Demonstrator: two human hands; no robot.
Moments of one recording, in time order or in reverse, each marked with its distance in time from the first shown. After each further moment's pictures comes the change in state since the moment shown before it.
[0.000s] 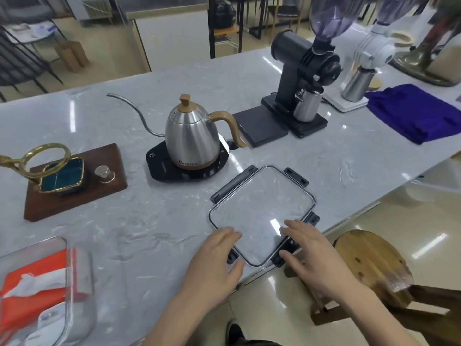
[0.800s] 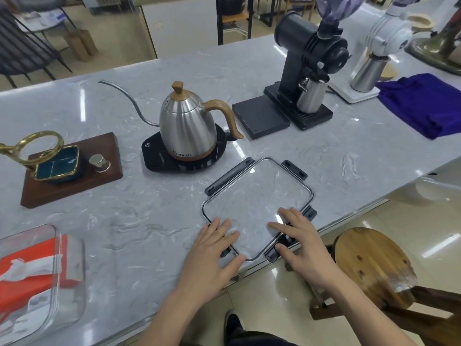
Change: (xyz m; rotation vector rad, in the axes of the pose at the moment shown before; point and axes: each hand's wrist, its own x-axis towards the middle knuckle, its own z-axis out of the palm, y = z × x) left_hand 0.006 -0.016 0.039 0.066 0.045 0.007; right_hand 0.015 0.031 0.026 0.310 0.049 -0.028
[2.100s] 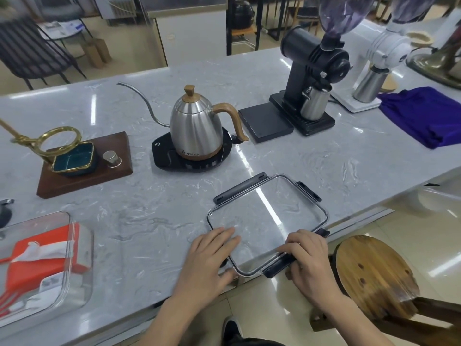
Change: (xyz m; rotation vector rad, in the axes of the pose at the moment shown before) left_hand -0.023 -0.016 0.015 0.166 0.179 0.218; right_hand -0.030 -0.005 0.012 -0.206 0.344 -0.366
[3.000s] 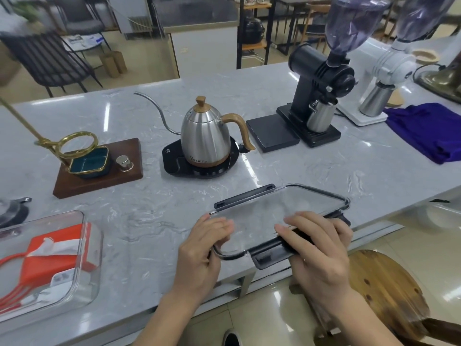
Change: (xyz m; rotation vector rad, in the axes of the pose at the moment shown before) left_hand 0.025 0.026 -0.045 -0.429 0.551 0.025; right_hand 0.059 -0.049 -0.043 -0.018 0.398 -0.313
